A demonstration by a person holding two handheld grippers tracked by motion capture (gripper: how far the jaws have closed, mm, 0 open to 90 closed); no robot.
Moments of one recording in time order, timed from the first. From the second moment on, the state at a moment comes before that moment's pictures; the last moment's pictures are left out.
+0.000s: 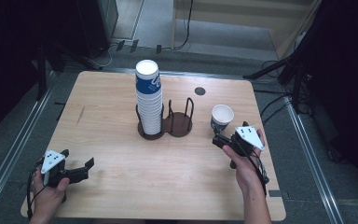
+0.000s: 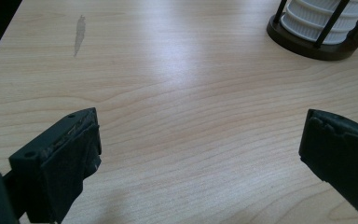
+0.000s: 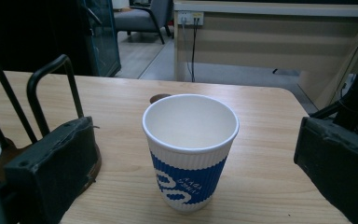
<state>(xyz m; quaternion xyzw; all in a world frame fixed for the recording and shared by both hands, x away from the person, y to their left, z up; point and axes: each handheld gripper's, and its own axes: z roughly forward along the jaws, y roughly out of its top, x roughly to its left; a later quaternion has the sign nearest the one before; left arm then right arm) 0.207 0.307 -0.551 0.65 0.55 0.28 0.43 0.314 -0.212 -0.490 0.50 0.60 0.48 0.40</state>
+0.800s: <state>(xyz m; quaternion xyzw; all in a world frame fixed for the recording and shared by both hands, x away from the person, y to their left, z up) 0.207 0.308 -0.551 0.65 0.56 0.28 0.43 0.269 -0.246 -0.497 0.52 0.59 0.47 0.41</state>
